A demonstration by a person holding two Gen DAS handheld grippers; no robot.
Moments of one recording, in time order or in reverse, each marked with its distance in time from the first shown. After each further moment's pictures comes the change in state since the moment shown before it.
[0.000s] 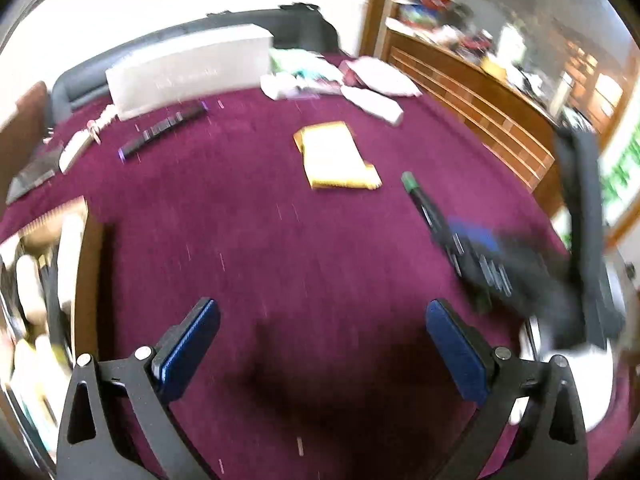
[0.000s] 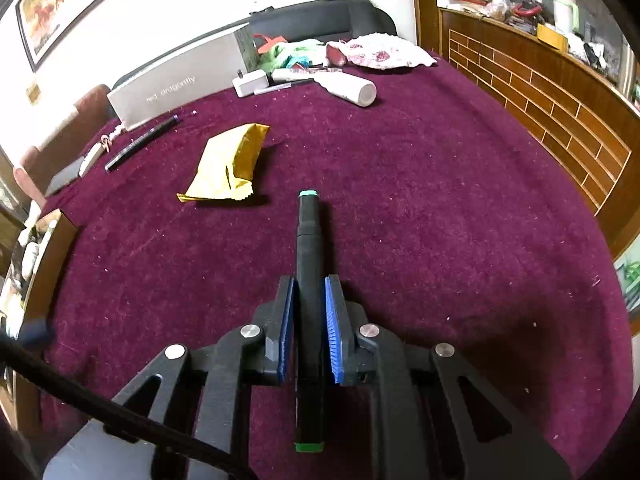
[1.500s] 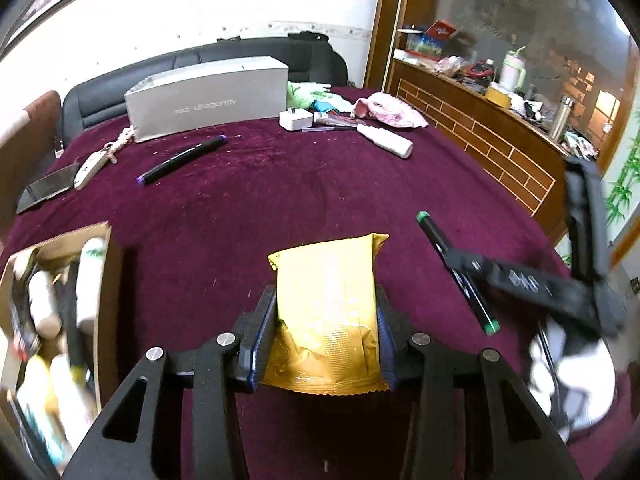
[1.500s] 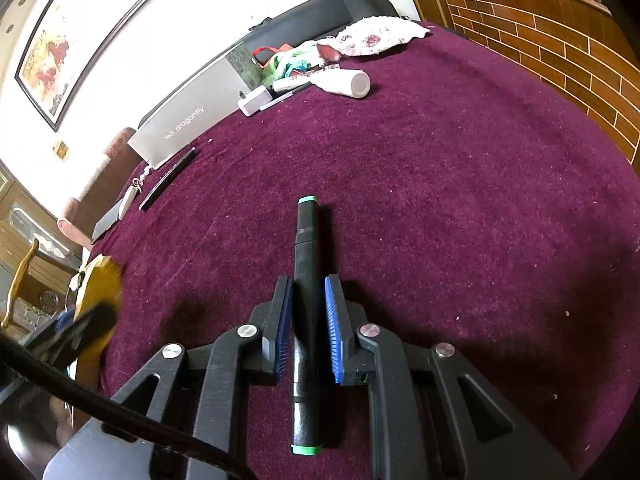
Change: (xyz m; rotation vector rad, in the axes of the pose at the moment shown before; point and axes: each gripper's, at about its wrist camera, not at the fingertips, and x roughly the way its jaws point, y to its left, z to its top) left arm -0.016 0.023 -0.009 0.007 -0.104 -0.006; right arm 0.003 -0.031 0.001 0.161 -0.005 0.202
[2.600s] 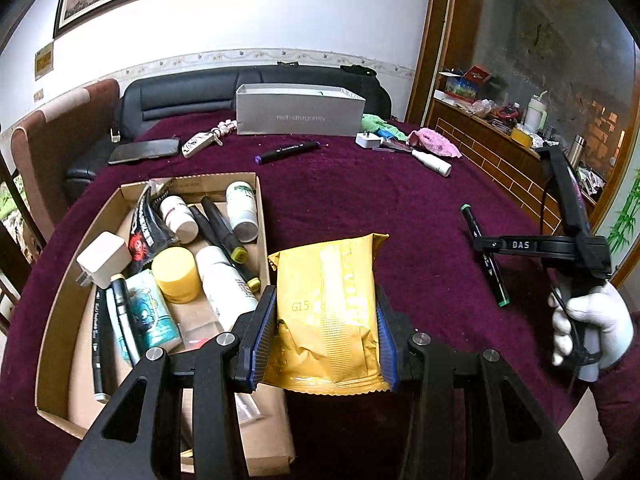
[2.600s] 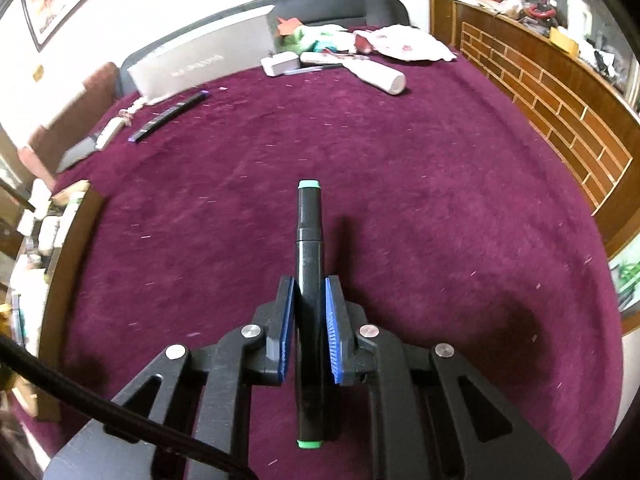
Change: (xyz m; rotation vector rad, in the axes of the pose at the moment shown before) left arm -0.099 0.070 -0.076 -0.108 -0.117 0.099; right arm -0.014 0.074 -0.023 -0.202 0.092 -0.202
